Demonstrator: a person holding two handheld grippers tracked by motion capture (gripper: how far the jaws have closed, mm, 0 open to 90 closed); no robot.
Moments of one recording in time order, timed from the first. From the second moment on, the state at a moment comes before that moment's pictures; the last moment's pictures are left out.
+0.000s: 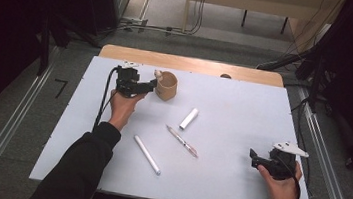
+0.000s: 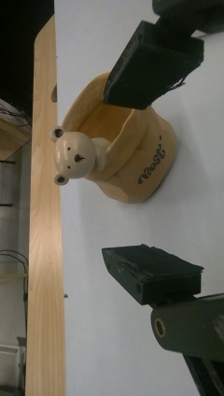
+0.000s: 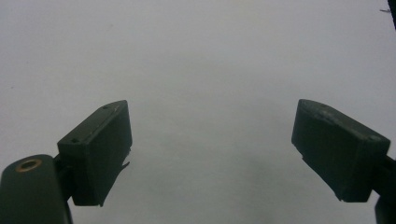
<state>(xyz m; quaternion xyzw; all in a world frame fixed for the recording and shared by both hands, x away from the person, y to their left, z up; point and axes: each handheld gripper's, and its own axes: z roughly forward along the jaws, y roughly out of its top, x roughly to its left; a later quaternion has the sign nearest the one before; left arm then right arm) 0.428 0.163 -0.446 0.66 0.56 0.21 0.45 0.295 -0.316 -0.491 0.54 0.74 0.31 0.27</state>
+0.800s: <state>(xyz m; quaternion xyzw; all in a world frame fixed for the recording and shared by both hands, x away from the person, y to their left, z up) 0.471 0.143 -0.458 0.67 0.56 0.19 0.45 0.296 -0.320 -0.492 0.54 0.74 0.31 0.27</state>
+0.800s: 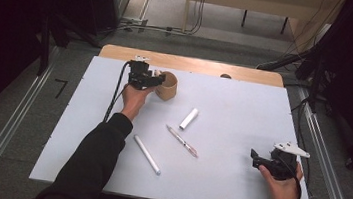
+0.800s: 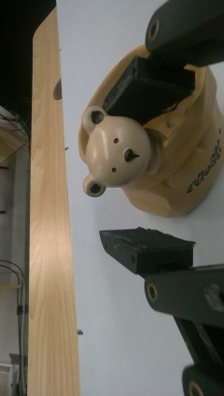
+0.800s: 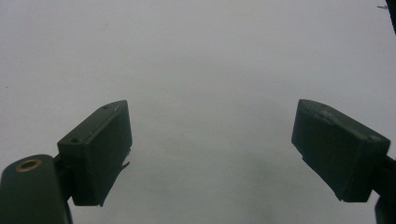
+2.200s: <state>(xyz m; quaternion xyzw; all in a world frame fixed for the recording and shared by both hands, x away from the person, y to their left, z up) 0.469 0.141 -0.457 0.69 0.54 0.18 0.45 0.296 -0.322 -0.493 0.55 0.73 0.31 0.26</state>
